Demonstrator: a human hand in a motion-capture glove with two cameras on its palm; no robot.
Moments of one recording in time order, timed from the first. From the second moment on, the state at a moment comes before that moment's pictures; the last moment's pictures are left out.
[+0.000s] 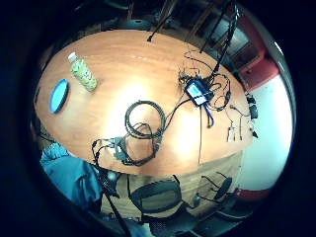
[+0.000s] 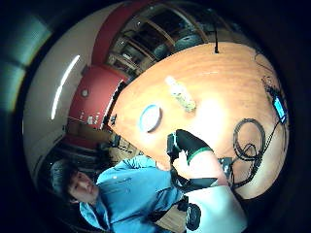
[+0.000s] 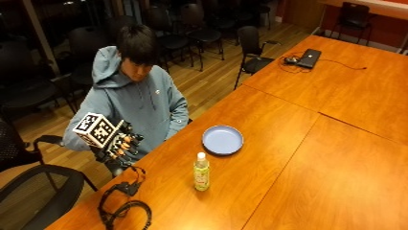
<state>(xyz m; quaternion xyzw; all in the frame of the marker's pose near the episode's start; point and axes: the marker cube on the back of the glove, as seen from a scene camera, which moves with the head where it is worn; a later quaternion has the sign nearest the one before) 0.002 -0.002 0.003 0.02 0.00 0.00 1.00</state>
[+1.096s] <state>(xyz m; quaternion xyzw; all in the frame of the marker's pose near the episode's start) -0.002 -0.080 0.101 -0.02 -0.09 -0.02 1.00</state>
